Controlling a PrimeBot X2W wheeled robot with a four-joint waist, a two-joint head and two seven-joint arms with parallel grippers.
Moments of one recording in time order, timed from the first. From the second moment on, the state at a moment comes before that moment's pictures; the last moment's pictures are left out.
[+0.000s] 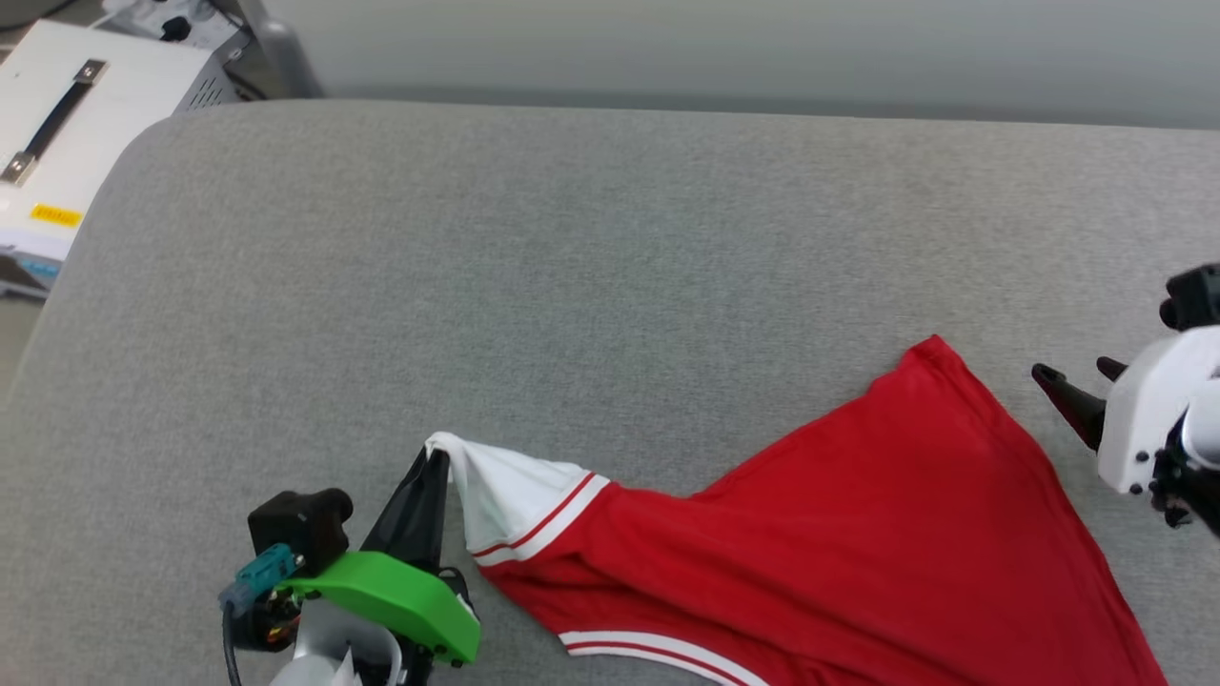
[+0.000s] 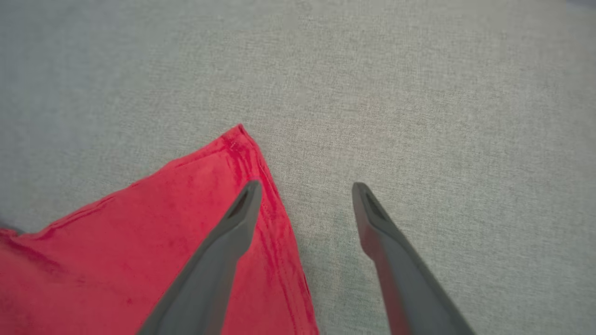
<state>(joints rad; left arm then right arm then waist) -0.04 0.31 -0.37 0.01 -0.62 0.13 -0.11 -0.38 -0.50 0.16 0.27 0.61 0.13 0.54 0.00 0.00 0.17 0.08</state>
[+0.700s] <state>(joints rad) -0.13 0.26 -0.41 0.02 -0.61 0.10 -0.16 -0.62 -0.61 0.52 0.43 0.75 0.13 0.81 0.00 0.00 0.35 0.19</state>
